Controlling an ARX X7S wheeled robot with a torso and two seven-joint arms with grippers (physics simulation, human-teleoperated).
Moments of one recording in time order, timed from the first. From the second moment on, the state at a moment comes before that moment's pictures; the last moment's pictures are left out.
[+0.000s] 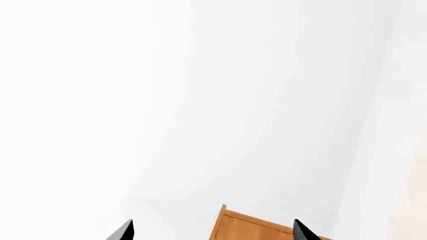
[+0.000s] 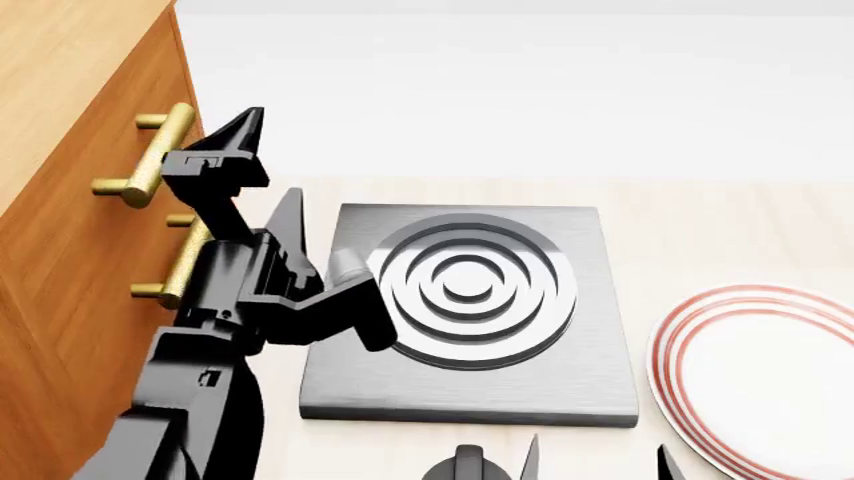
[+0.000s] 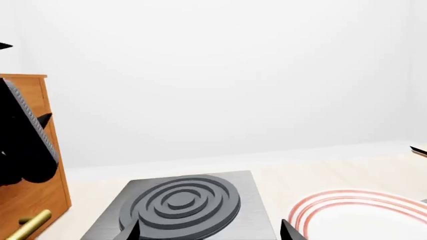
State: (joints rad) left arm -0.87 -0.03 0.69 -0.55 1.01 -0.45 -0.15; right arm -0.10 0.27 -0.19 -0.27 0.29 -0.07 0.25
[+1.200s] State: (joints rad) left arm -1.07 0.00 1.54 -1.15 -0.01 -0.33 -0.66; right arm -0.09 0.28 -0.20 -0.26 0.31 -0.09 0.27
